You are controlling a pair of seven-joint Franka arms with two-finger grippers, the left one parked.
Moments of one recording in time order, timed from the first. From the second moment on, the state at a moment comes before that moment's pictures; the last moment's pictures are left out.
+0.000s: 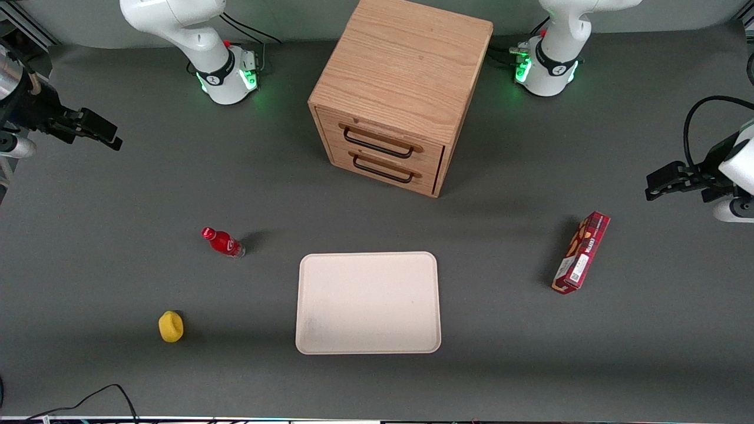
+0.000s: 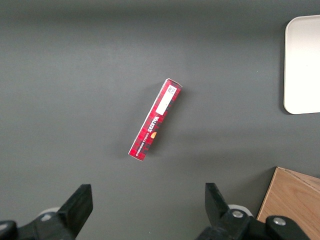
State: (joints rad) arm 0.24 -0.14 -0.18 -1.68 -0.02 1.49 0.26
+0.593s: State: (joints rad) arm 0.25 -0.14 -0.17 -1.66 0.01 1.48 0.21
